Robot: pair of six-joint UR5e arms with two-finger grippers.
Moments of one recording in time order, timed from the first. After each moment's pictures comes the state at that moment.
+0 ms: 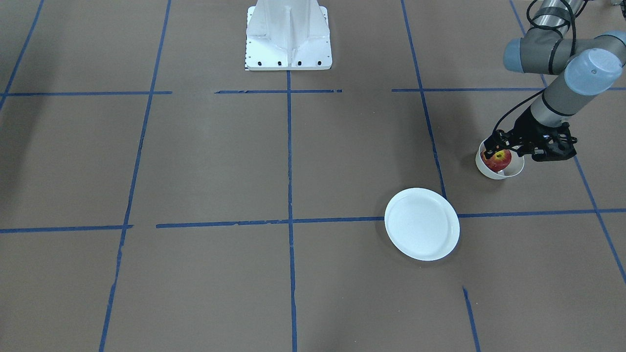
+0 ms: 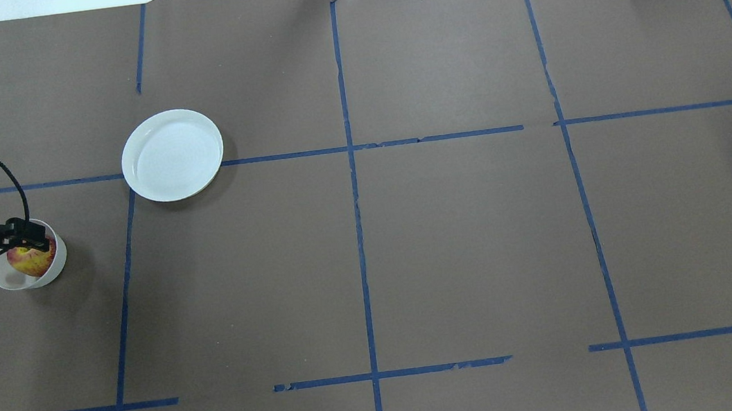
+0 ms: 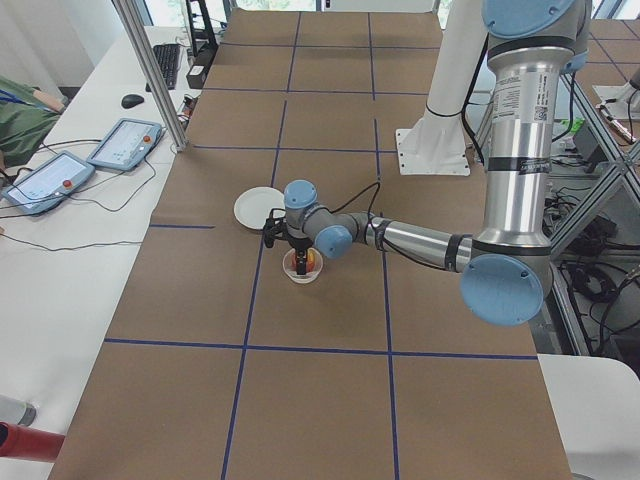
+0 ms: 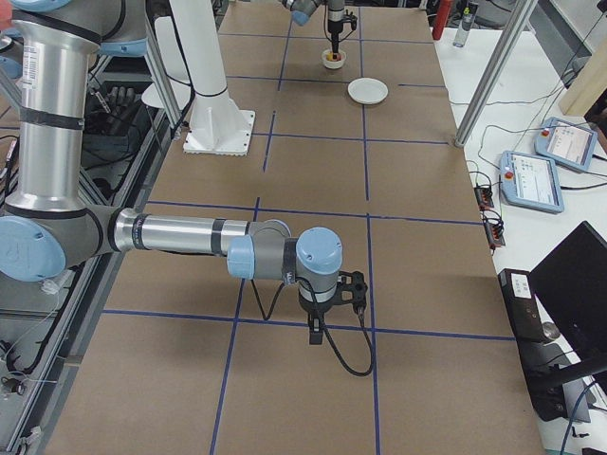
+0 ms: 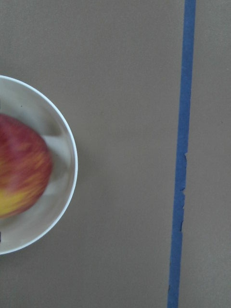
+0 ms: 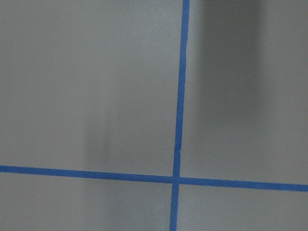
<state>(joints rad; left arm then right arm) -0.93 -1.57 -1.69 -2.07 -2.16 -0.90 1.59 -1.73 1.71 -1.55 2.30 -0.05</state>
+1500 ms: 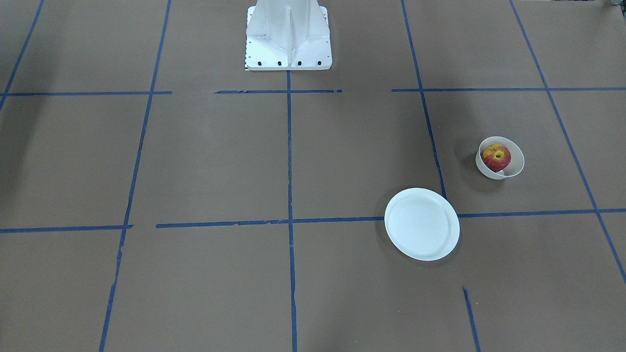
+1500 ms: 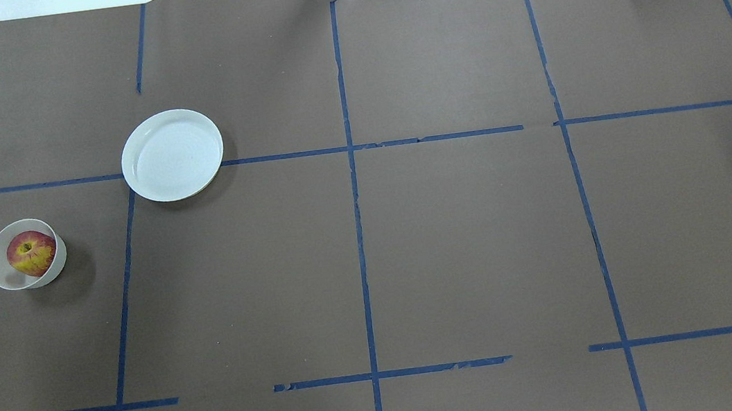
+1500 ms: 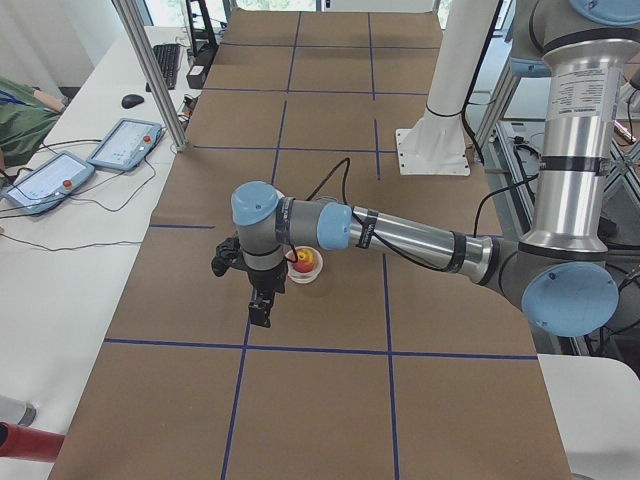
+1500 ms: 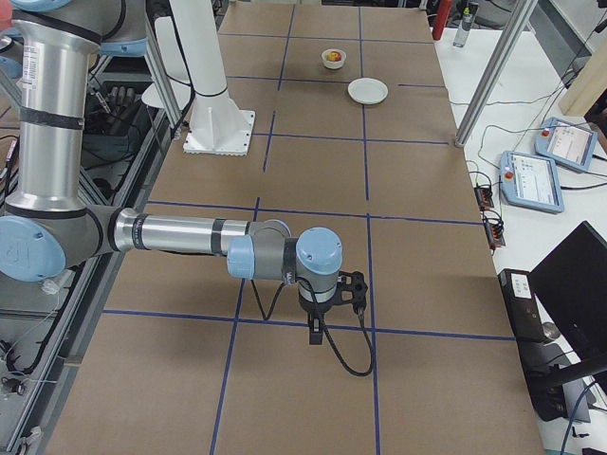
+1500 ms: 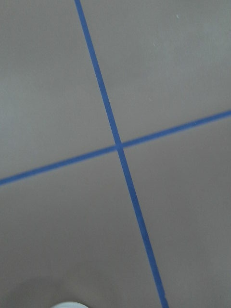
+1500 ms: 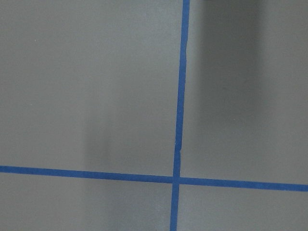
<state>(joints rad) -1.55 -1.59 -1.77 -1.34 -2.24 0.18 1.59 -1.73 1.71 -1.55 2.30 -0.05</state>
